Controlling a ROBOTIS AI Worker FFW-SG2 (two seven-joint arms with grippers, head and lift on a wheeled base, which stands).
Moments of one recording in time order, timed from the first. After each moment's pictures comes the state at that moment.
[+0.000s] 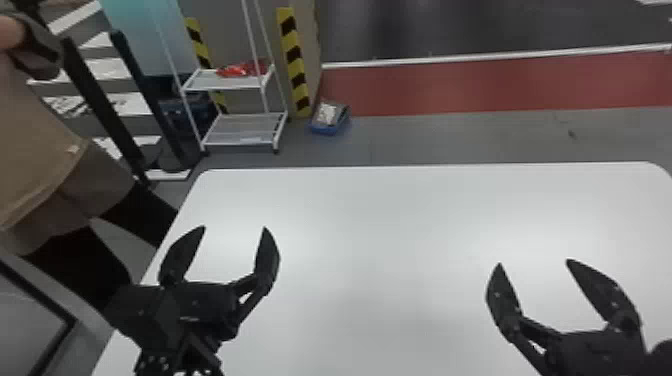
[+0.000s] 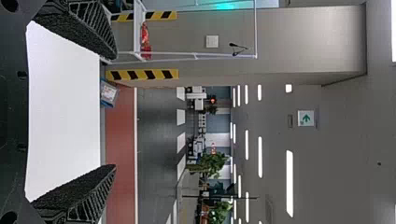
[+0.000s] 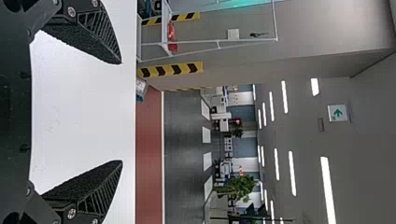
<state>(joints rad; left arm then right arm) 0.61 0.04 0.09 -2.17 0.06 -0.05 -0.01 0.63 0.00 0.13 -2.15 0.02 0.01 0.09</state>
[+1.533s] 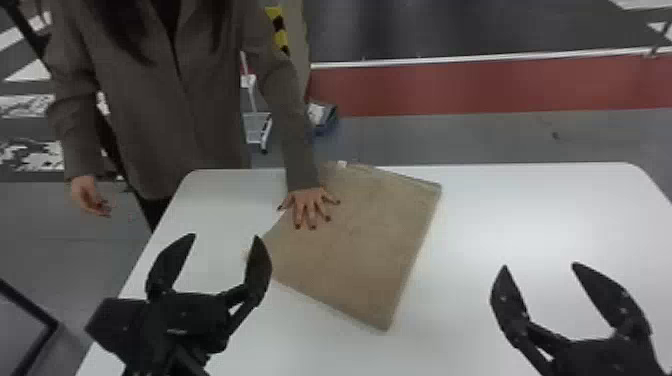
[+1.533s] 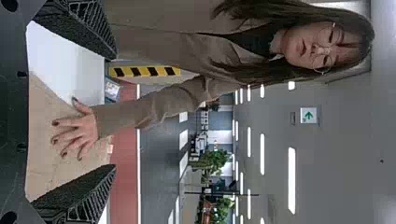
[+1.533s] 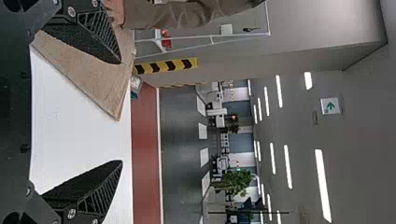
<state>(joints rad) 0.65 0.04 0.08 -2.19 0.05 -0.06 -0.01 0.70 0.00 0.09 -2.20 -0.02 -0.01 0.10</state>
